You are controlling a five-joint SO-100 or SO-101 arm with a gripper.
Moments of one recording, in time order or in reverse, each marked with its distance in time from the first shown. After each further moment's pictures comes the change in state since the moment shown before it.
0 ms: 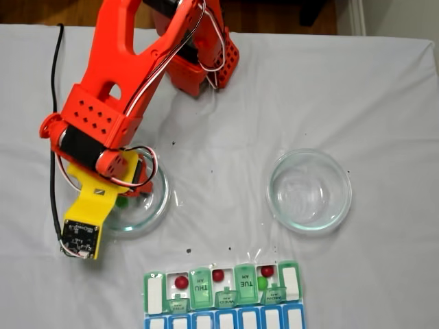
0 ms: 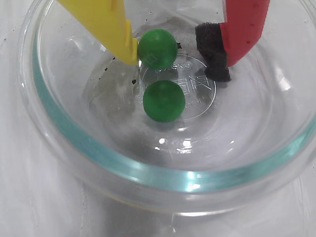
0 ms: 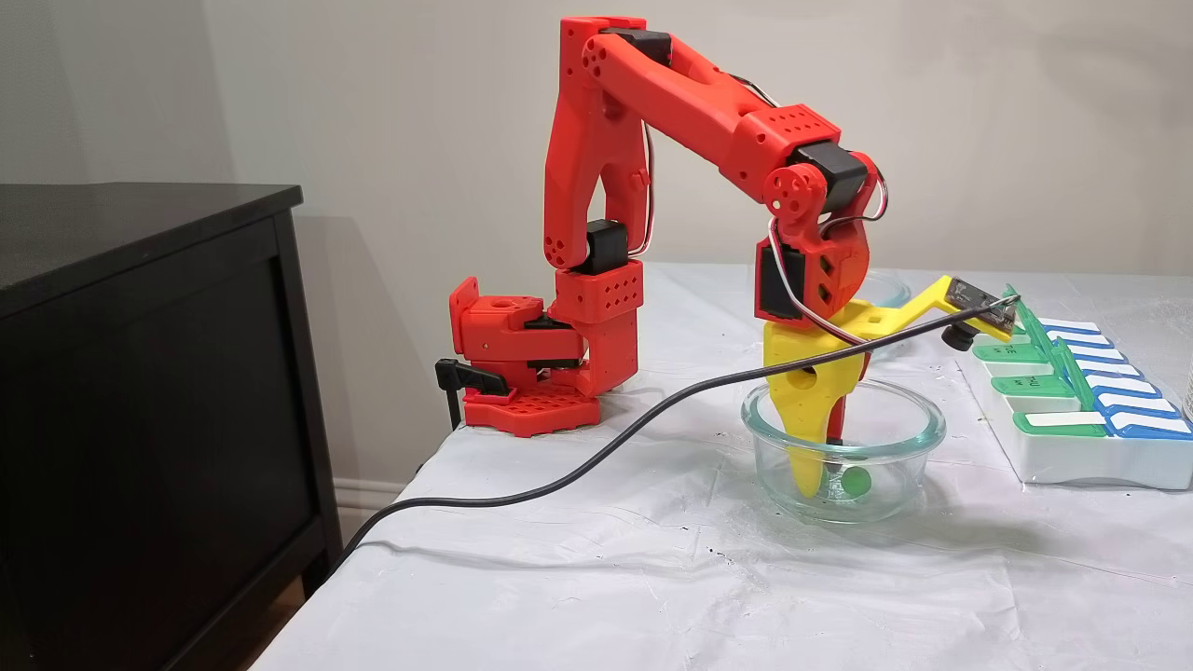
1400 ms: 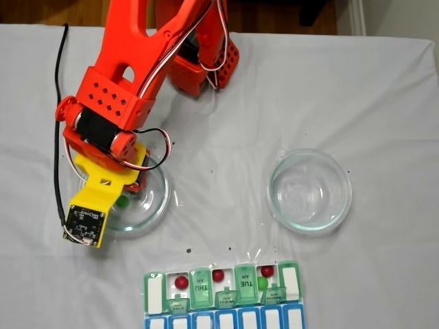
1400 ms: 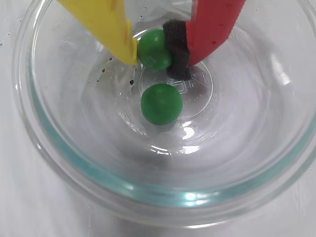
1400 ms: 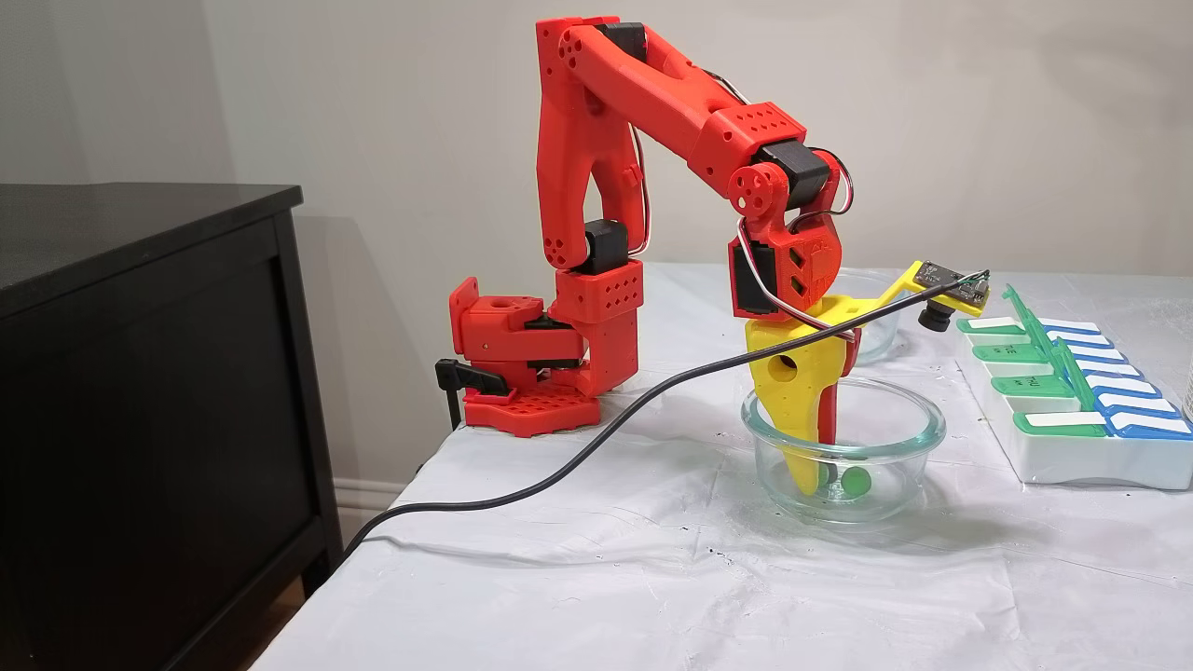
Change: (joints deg) arm 0.0 6.7 8.8 -6.5 2.5
